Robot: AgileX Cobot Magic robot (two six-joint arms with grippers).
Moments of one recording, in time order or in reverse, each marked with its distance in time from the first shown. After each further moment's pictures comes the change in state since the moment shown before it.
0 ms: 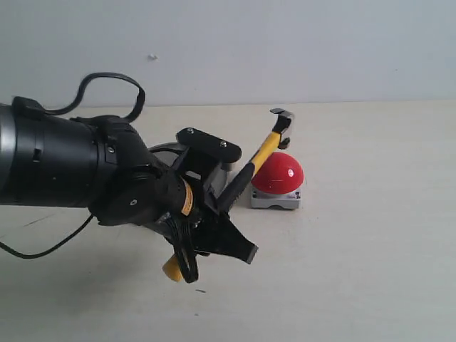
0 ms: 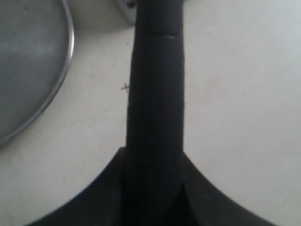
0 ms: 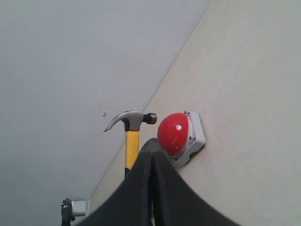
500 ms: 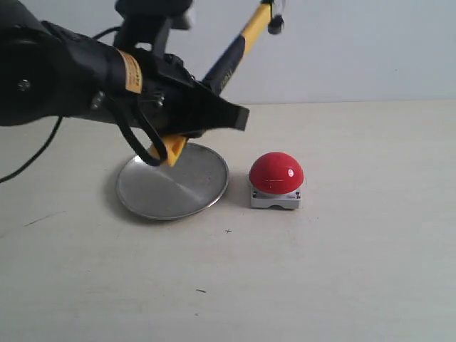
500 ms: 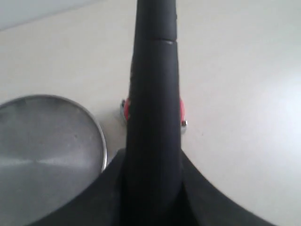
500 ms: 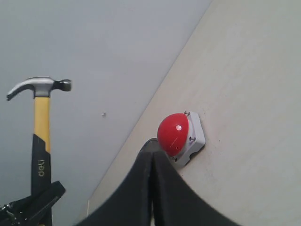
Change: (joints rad) left arm 0.090 -0.257 -0.082 -0.036 -0.068 0.012; right arm 0.000 0.000 0.000 -0.004 0.000 0.000
